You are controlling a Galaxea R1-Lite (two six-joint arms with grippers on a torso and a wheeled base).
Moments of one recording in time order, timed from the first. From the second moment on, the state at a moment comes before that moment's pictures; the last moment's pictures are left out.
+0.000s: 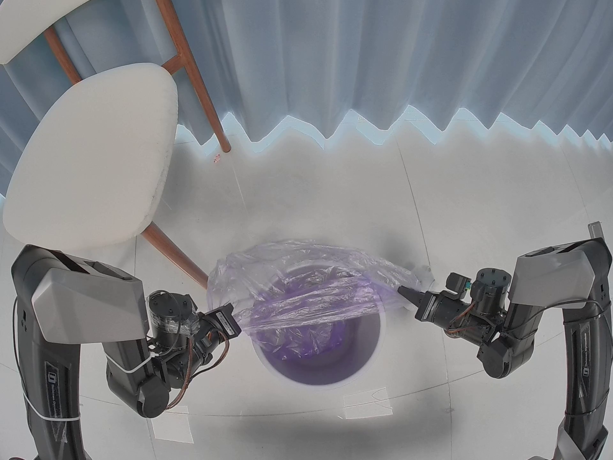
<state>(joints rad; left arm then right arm) -0.41 2.32 -0.46 -1.55 0.15 -0.65 0.27 2.44 -0.66 -1.55 0.40 0.51</state>
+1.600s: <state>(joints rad) -0.51 2.17 -0.30 -1.55 0.15 -0.64 0.37 2.19 -0.28 -1.55 0.40 0.52</state>
